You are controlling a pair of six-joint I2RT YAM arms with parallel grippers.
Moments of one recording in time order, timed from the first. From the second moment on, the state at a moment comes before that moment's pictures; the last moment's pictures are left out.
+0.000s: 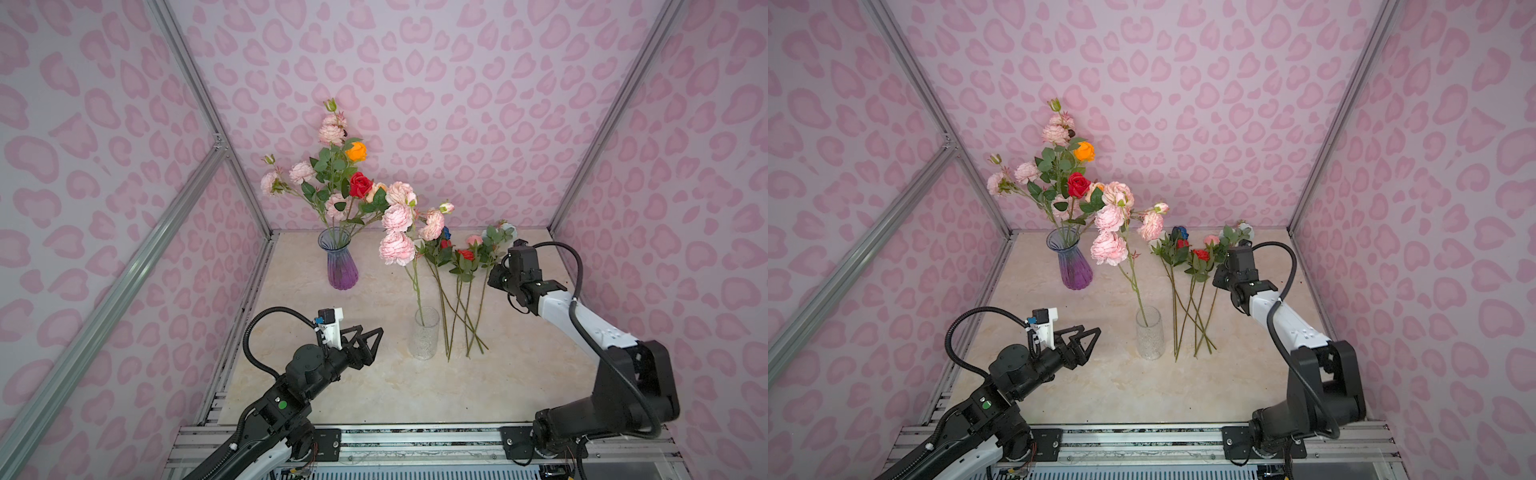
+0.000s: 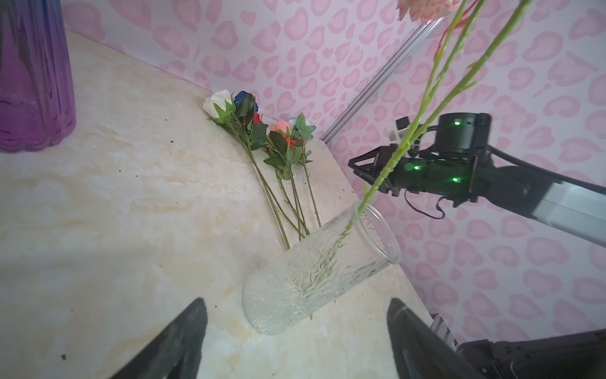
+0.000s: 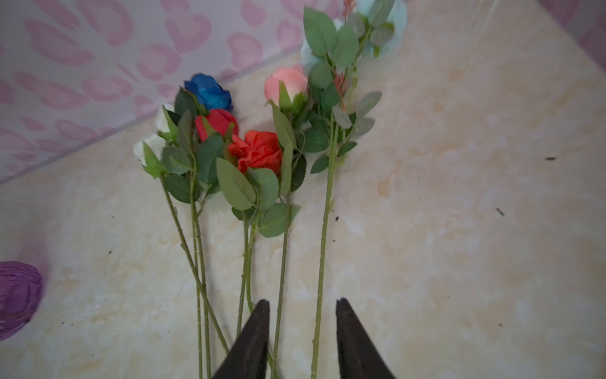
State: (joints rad) left arm -0.69 0.46 0.28 0.02 0.03 -0.70; right arm 0.16 1.54 1.03 -0.27 0.07 0.49
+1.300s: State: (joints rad) left arm -0.69 0.49 0.54 -0.07 0.15 -0.53; right arm 0.16 1.18 0.82 -0.09 0.00 0.58
